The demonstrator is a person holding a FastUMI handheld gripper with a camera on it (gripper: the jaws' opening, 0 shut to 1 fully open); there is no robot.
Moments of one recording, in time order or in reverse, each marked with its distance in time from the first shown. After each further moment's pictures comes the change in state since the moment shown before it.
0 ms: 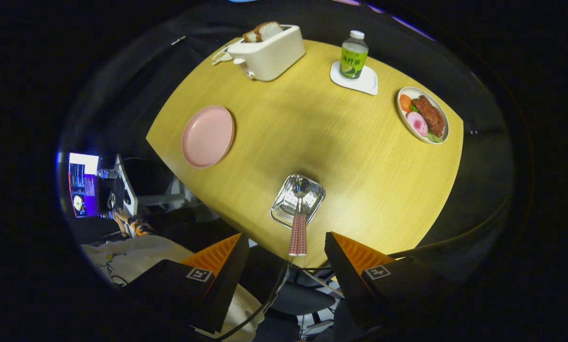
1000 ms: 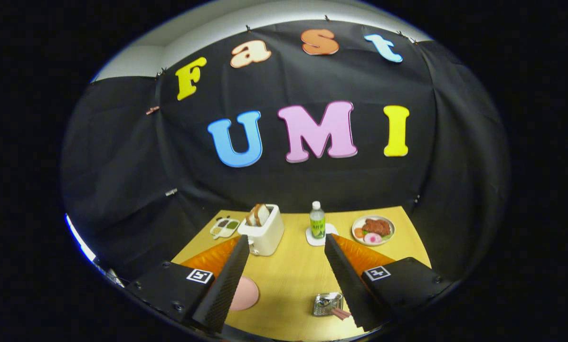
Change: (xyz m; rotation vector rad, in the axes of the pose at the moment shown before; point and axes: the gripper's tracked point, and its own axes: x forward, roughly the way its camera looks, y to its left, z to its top) arm -0.206 0.085 0.087 0.211 -1.212 -0.204
